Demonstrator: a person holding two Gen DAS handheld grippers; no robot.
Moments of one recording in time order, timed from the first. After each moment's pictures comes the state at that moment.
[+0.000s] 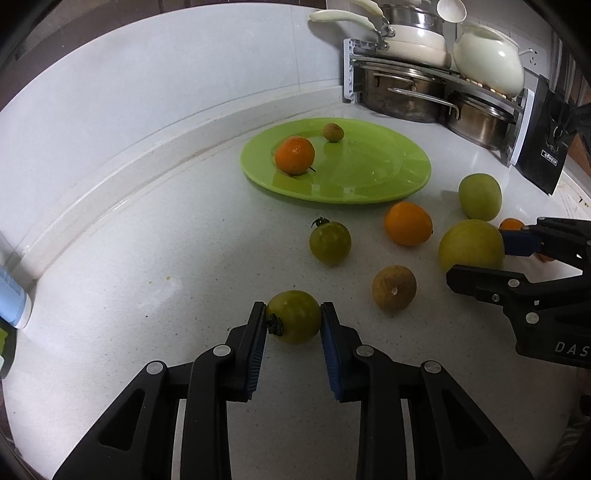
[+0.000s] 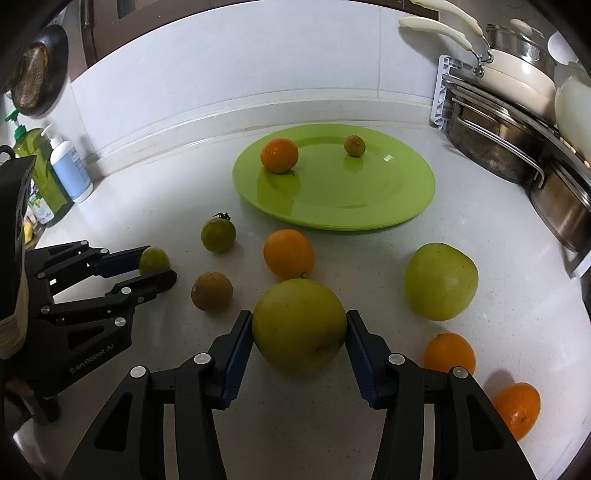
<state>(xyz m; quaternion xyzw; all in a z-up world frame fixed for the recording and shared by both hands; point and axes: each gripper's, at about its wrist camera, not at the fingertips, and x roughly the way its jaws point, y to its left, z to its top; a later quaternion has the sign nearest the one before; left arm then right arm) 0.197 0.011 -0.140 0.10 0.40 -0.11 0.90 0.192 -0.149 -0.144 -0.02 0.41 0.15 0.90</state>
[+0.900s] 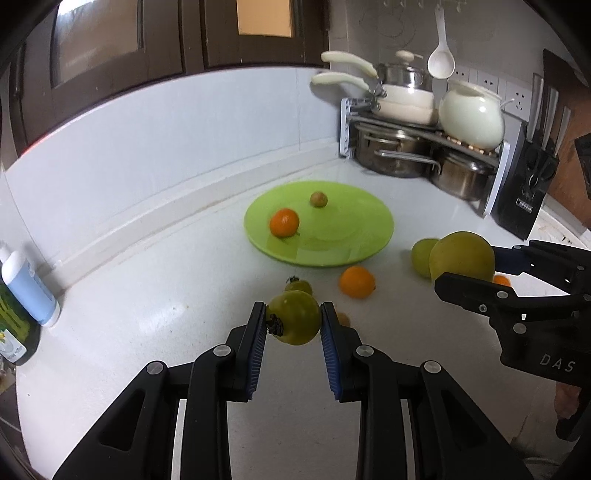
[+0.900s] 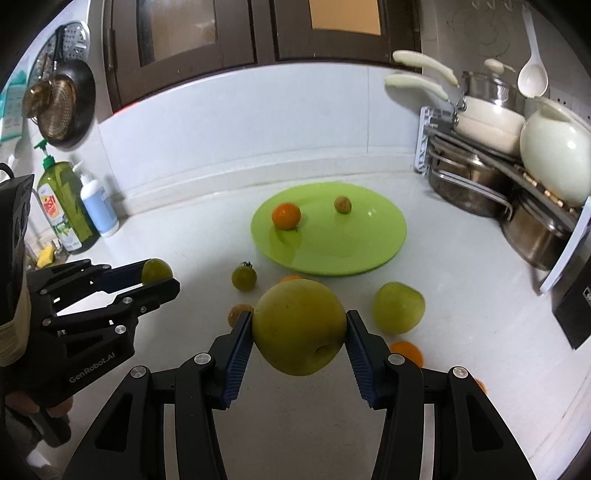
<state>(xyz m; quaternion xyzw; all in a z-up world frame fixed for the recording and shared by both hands) 0.150 -0.004 -0.069 0.07 0.34 -0.10 0.93 0.143 -0.170 -0.081 -0.01 0.33 0.15 0.93</state>
